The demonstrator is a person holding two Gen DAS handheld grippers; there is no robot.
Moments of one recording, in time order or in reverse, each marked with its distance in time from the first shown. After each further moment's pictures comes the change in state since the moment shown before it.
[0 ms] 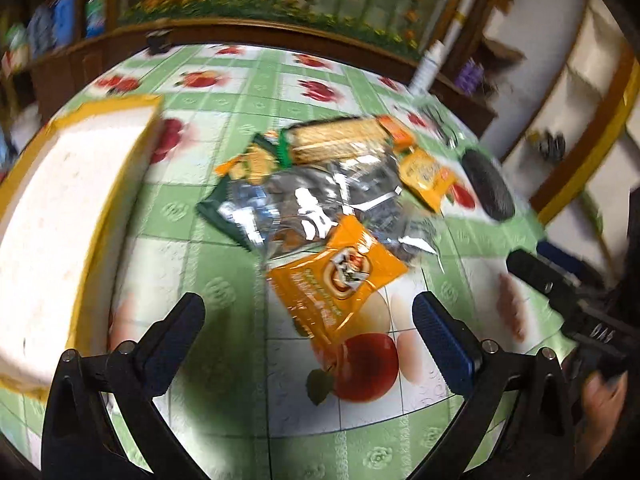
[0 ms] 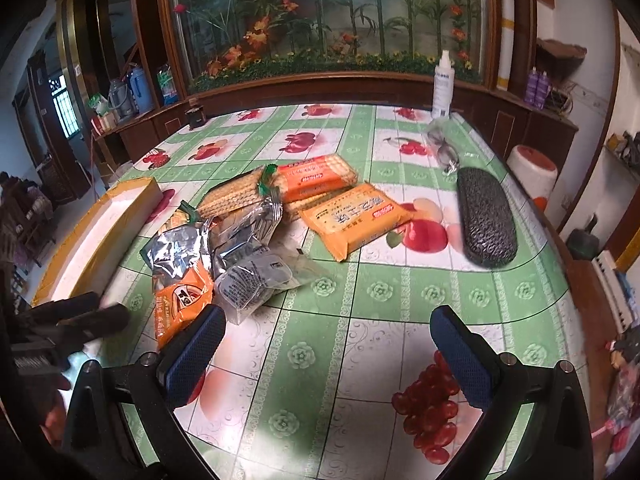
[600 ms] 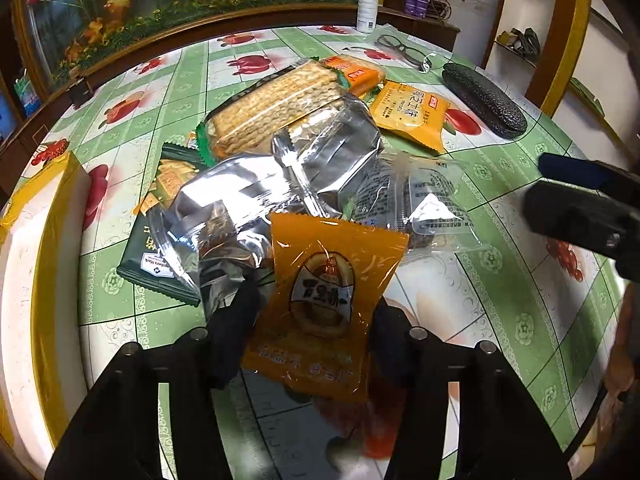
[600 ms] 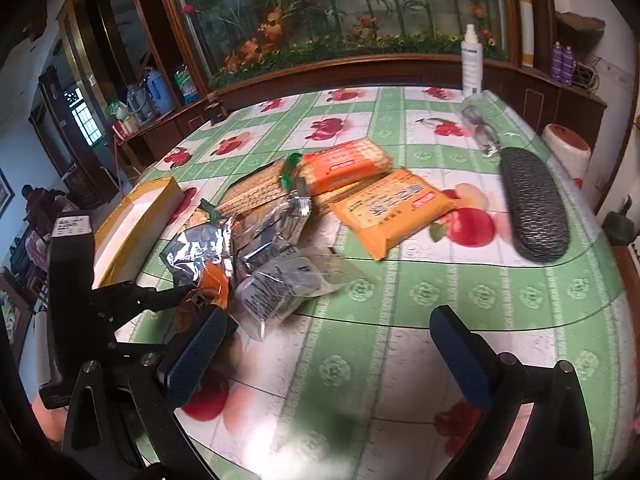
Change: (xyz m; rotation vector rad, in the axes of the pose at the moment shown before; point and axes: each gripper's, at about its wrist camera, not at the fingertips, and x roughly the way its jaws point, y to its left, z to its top) left arm 0.053 -0.016 0.015 0.303 0.103 0.026; right arm 0.036 0.010 0.011 0.028 0.052 0.146
